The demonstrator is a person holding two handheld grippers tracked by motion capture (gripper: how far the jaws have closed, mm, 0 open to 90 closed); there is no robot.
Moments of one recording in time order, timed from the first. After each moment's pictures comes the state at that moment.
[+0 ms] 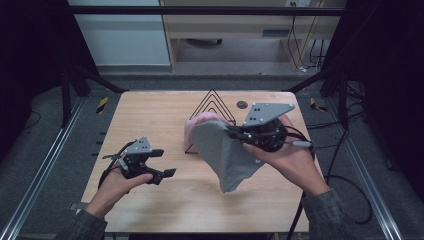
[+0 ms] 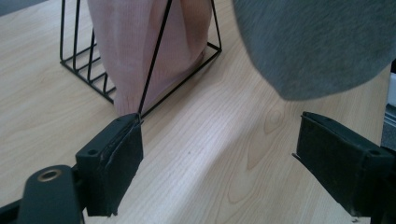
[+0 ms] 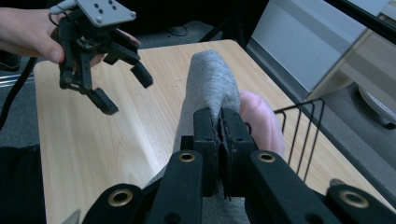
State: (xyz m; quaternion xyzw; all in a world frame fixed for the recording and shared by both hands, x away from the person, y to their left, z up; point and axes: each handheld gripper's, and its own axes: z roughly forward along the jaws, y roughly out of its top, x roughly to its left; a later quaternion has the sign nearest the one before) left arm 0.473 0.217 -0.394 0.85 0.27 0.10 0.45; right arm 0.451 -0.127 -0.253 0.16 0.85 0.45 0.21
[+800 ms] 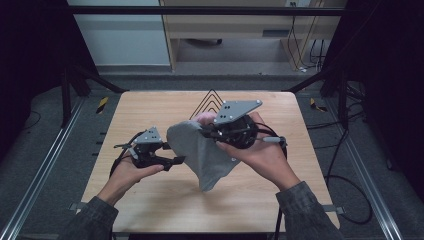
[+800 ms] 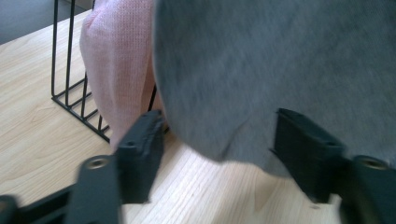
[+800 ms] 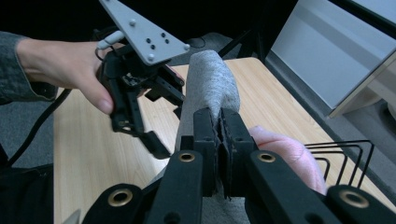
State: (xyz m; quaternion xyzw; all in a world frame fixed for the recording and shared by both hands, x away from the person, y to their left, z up) left arm 0.500 0.195 -0.394 0.84 0.25 0.08 0.48; right arm 0.461 -0.078 -0.257 0.14 0.85 0.47 0.18
